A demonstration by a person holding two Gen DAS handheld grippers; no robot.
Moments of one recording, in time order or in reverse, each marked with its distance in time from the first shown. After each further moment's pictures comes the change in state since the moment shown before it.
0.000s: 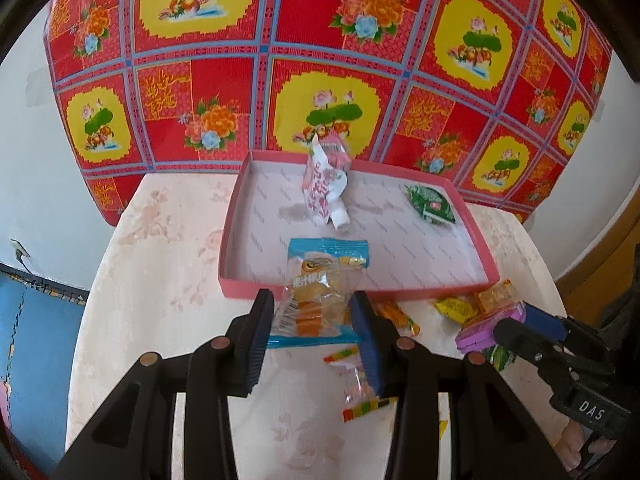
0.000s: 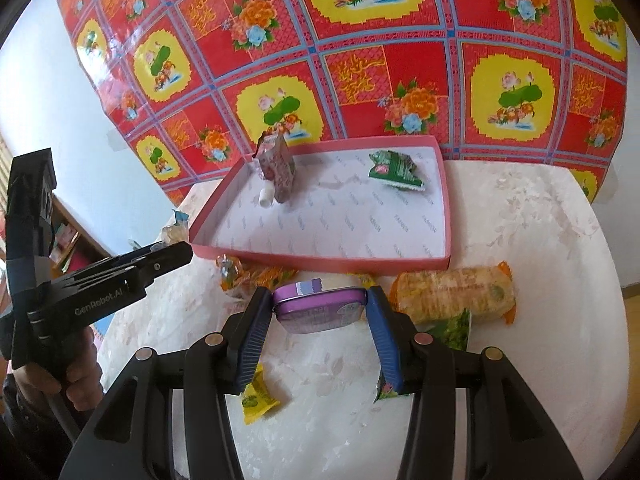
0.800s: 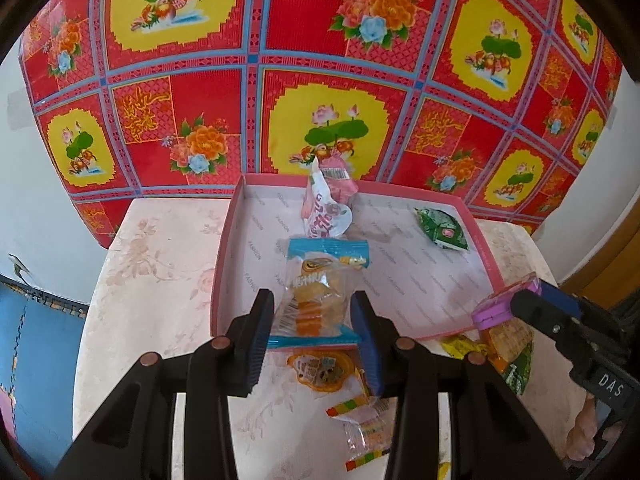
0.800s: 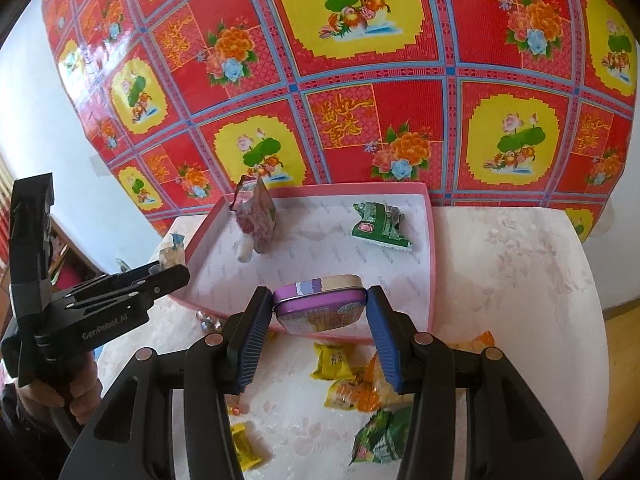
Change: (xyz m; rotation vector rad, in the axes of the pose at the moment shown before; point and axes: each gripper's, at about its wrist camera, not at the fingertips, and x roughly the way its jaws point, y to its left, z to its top) left arm 0.026 -0.001 0.031 0.013 0.006 0.009; right arm 0.017 -0.010 0.042 -0.004 -0.040 -0.037
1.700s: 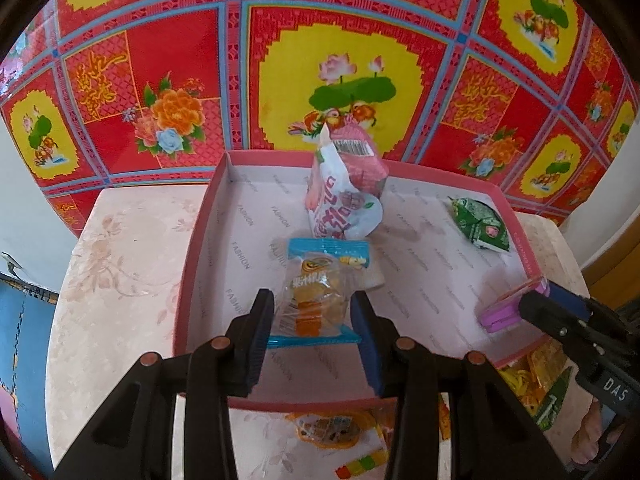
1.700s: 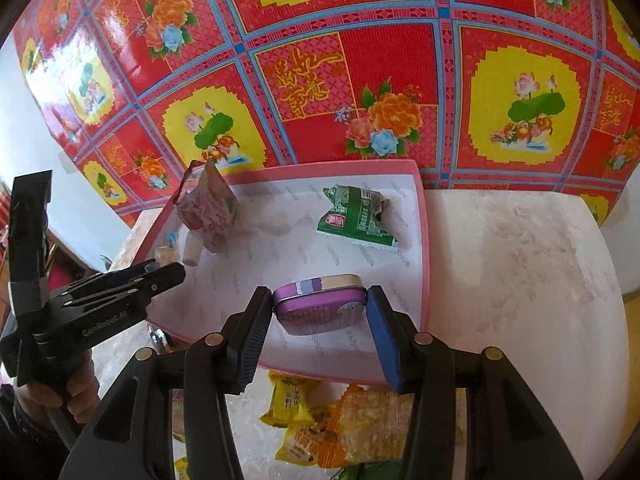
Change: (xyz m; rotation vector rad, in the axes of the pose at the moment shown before) left arm 0.064 0.002 0.012 0.008 0.078 0.016; right arm 0.054 -0.026 0.007 0.018 0.062 -0.022
